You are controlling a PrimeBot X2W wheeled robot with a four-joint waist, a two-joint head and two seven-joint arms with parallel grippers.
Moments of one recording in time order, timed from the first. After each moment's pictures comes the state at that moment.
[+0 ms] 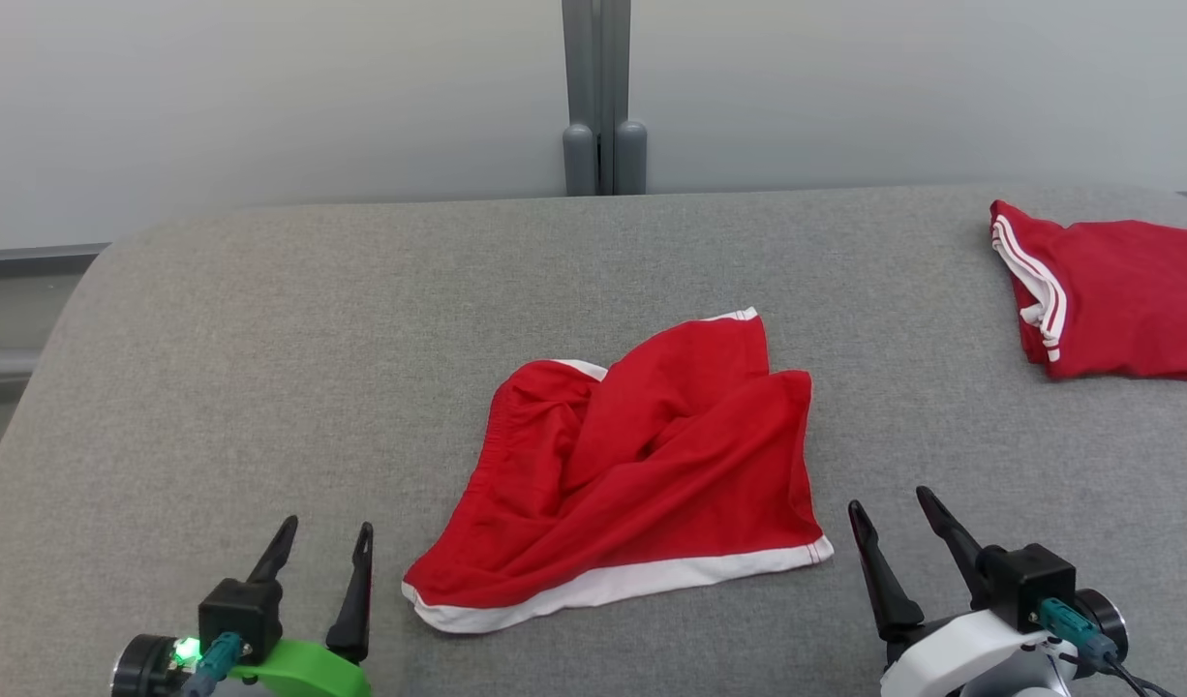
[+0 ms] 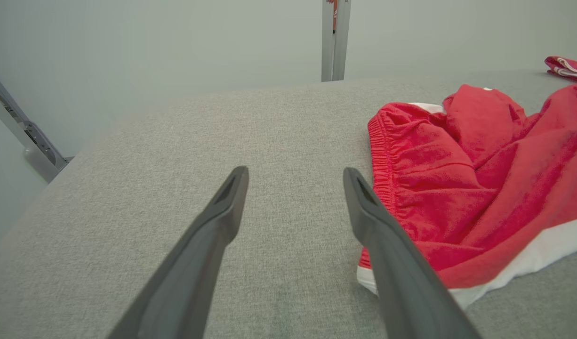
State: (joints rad) left arm -0.06 0.14 -0.11 0.42 -0.14 -0.13 -0.26; right arm 0.01 -0.14 0.17 0.26 0.22 0.13 -0.26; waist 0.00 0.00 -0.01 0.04
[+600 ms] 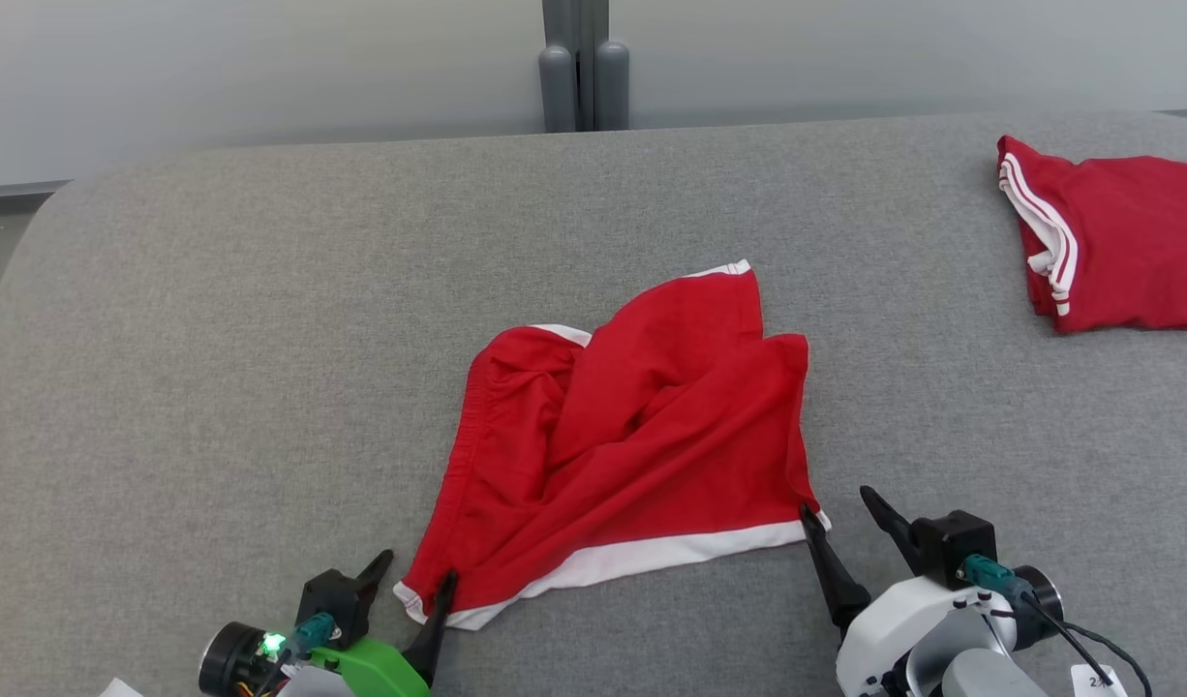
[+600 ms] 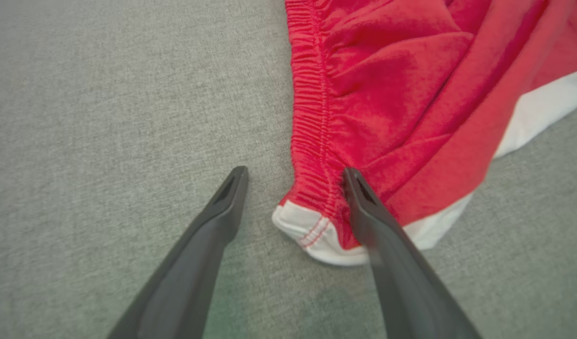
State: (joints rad) left arm -0.24 0.21 -0.49 0.73 -0.32 -0.13 -0.26; right arm -0.18 -0.12 0.28 0.57 0.26 0.13 -0.26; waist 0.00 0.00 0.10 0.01
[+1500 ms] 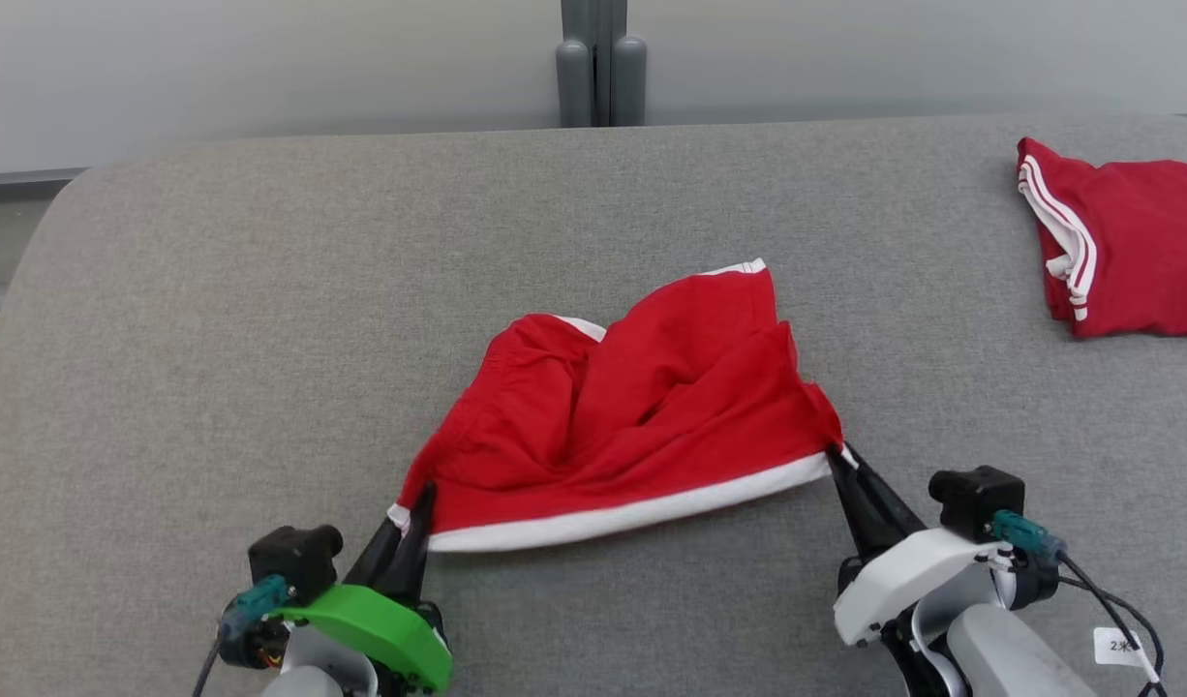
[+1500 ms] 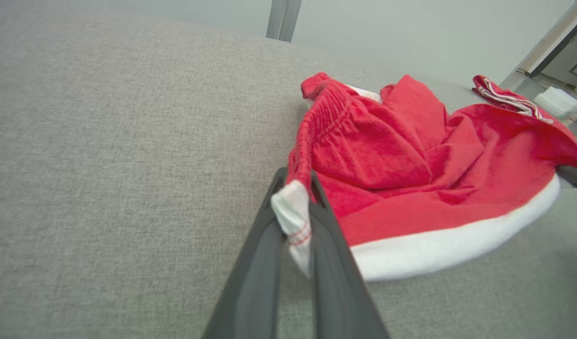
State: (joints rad) left arm -0.20 0.16 -0.42 0.54 -0.56 -0.13 -0.26; right arm -0.23 -0.14 0.32 0.54 0.43 0.13 -0.26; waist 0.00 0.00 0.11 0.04
